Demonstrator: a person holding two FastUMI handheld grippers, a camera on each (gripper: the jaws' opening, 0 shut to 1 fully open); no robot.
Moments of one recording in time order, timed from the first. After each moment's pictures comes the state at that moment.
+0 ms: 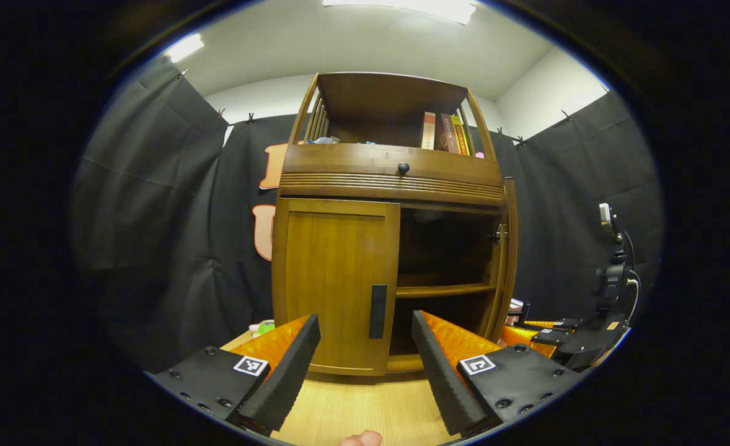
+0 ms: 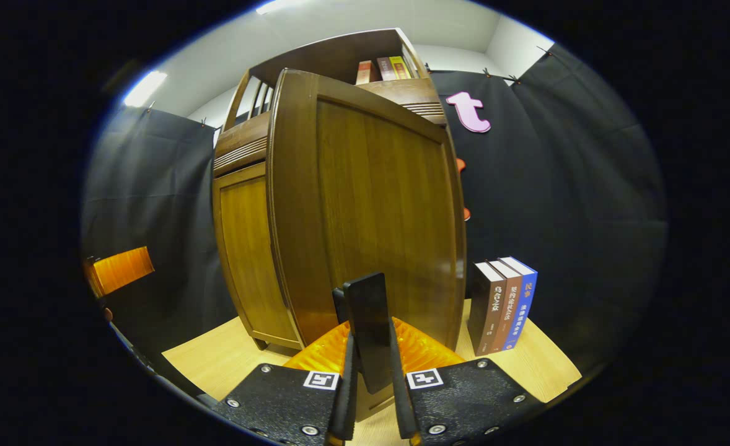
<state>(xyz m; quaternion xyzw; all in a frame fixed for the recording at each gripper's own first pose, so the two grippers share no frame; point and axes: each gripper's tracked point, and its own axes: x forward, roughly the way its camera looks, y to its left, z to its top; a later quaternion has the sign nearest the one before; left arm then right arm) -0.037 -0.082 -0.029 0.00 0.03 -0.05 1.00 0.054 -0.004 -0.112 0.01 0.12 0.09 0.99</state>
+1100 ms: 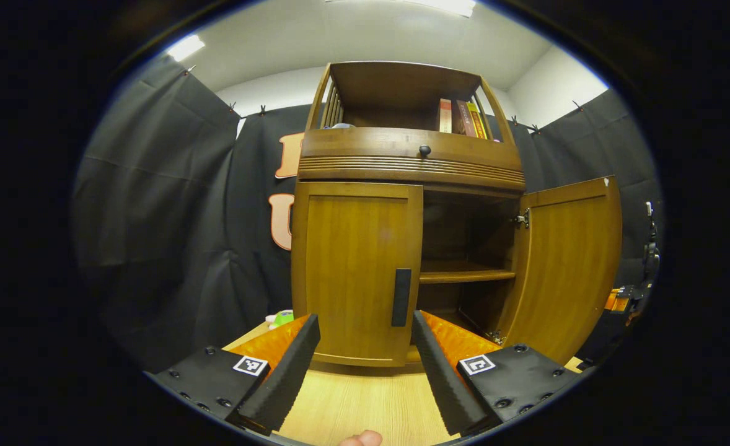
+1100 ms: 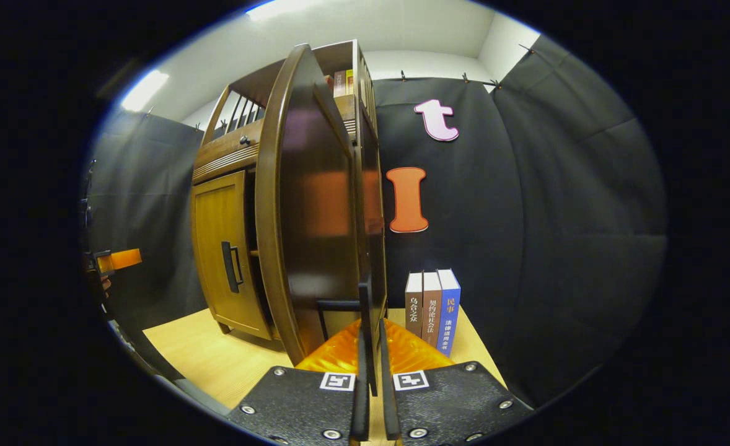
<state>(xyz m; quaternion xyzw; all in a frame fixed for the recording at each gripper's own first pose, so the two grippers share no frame) -0.033 -0.043 -0.052 0.01 0.05 -0.01 1.00 0.040 -0.193 -0.095 0.00 0.10 0.10 0.99</state>
